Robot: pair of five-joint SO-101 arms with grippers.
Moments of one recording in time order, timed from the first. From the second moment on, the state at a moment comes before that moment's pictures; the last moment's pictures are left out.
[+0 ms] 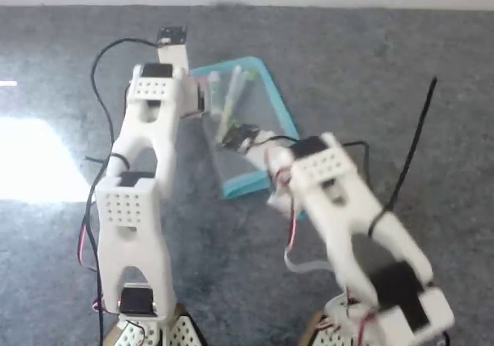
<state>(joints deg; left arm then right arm) -3.8 45.1 -33.4 76.7 10.6 -31.2 -10.2 31.9 68.1 35.1</state>
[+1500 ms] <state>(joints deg) -14.5 -46.7 40.5 78.3 -26.9 -35.7 -10.6 -10.6 70.4 3.6</state>
